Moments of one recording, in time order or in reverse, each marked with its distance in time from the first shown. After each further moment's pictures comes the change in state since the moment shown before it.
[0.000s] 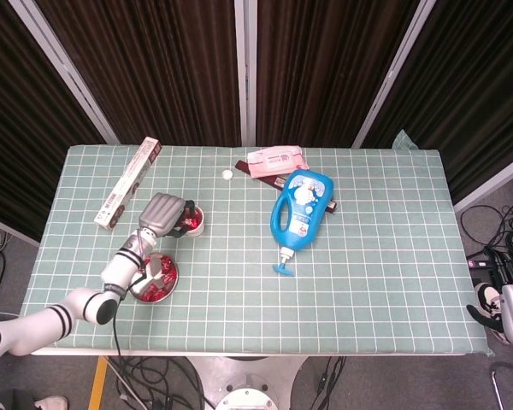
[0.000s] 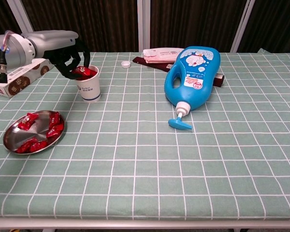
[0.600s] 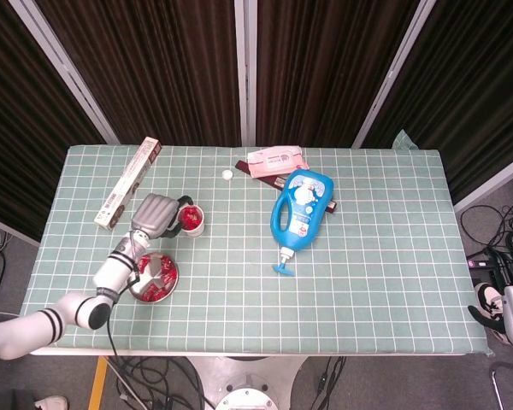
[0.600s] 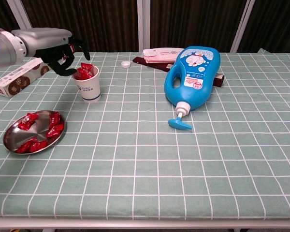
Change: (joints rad) left arm 0.025 0.076 0.034 -0.106 -0.037 0.069 0.063; right arm -0.006 0.000 -0.001 0.005 -0.007 0.011 0.012
